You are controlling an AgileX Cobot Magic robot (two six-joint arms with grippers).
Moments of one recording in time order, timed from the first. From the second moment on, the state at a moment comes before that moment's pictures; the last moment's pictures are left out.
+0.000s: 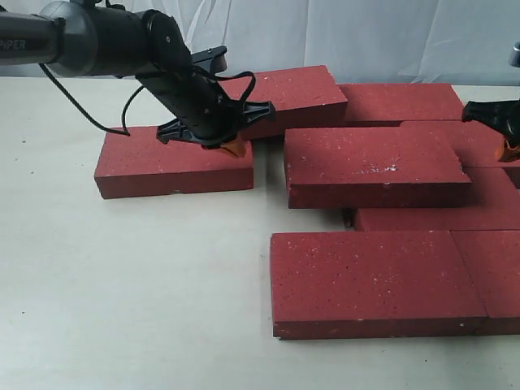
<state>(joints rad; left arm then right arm) -0.49 2.08 -1.54 -0.40 0.67 -0.17 -0.11 1.78 -1.15 -0.01 0.65 0.18</state>
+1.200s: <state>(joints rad) -0.53 2.12 -1.55 -0.50 0.60 -0.17 -0.08 1.86 -1.15 0.46 0.67 -0.26</state>
